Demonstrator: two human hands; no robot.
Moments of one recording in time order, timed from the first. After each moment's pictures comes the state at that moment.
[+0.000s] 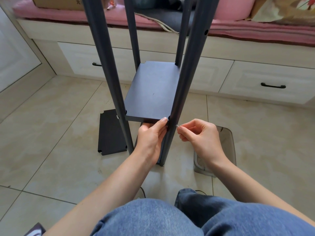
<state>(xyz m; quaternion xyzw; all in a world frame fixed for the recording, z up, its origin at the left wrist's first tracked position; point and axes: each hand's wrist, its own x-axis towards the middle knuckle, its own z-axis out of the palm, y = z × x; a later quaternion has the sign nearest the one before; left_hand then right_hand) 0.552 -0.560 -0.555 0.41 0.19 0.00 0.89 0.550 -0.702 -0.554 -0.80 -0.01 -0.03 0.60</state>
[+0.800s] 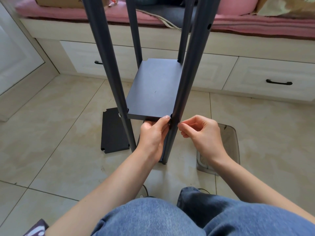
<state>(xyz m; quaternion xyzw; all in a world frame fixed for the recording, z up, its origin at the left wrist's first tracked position) 0.553 -0.560 -0.557 0.45 0.19 -0.01 0.88 0.554 -0.698 -0.554 -0.81 -0.02 -0.04 0.59</state>
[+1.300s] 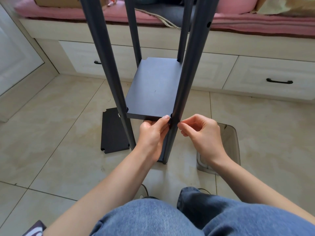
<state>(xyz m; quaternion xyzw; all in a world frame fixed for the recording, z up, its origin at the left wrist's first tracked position) 0.555 -0.557 -0.559 0.45 0.17 -0.02 0.88 0.554 -0.699 -0.554 -0.82 -0.03 -0.07 0.57</state>
